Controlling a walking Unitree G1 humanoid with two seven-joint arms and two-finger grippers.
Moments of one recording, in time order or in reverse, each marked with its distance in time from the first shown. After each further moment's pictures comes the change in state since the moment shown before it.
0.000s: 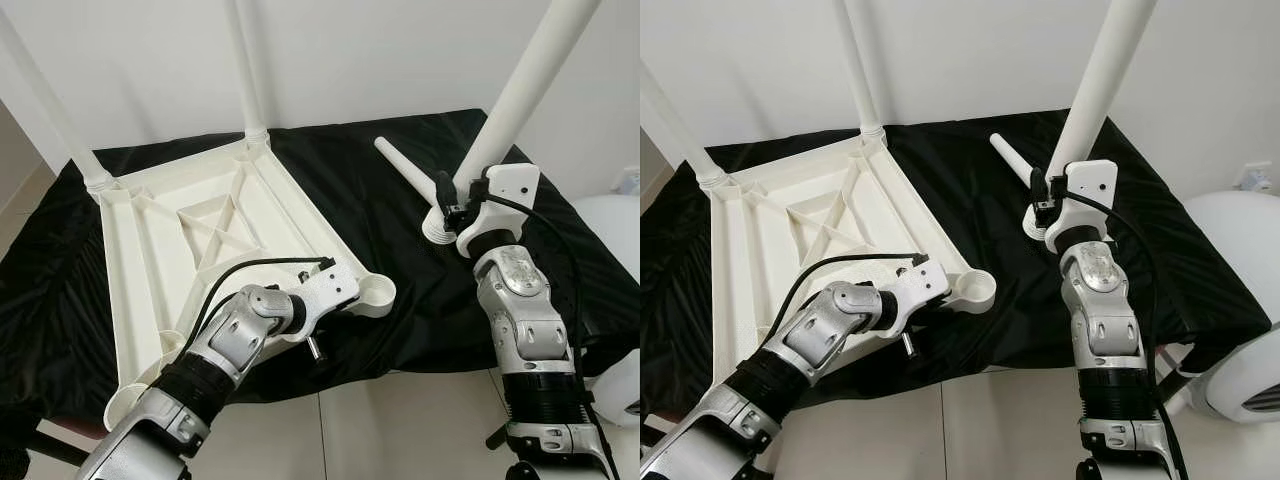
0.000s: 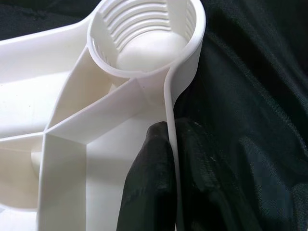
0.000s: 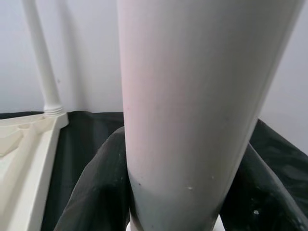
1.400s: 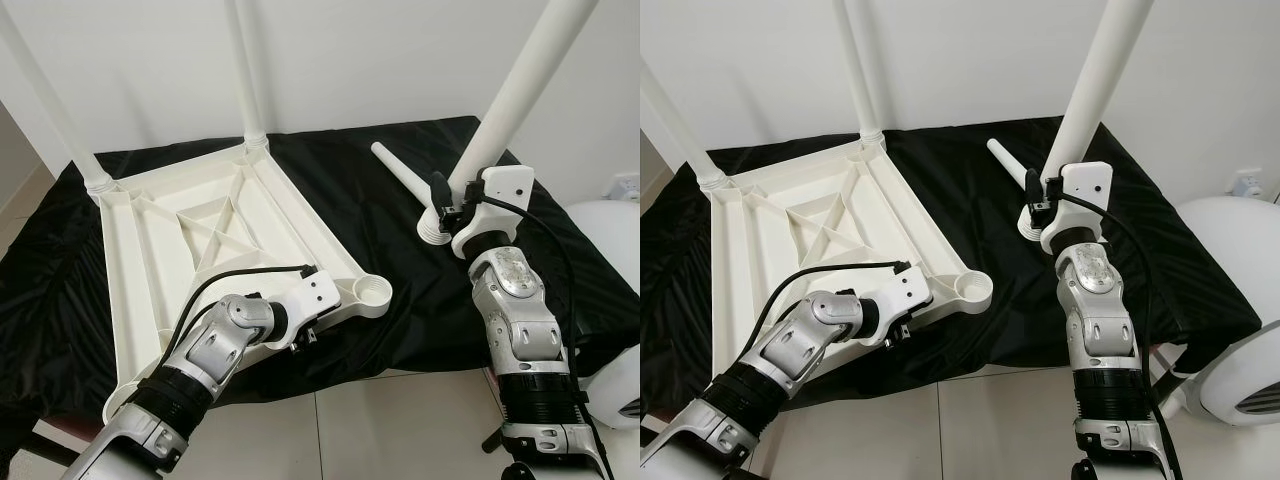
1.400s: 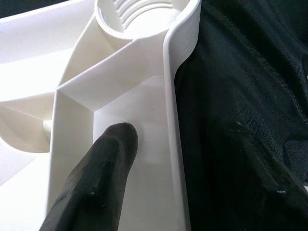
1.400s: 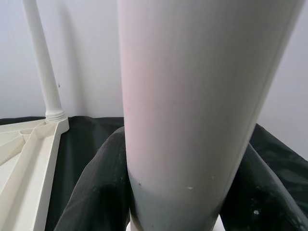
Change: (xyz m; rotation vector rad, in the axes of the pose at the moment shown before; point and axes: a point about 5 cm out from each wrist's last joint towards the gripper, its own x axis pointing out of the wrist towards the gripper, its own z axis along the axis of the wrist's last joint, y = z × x) left arm -0.013 0.000 -0.017 0.012 0.010 0.026; right arm 0.000 0.001 -0.004 0.009 0.001 -0.023
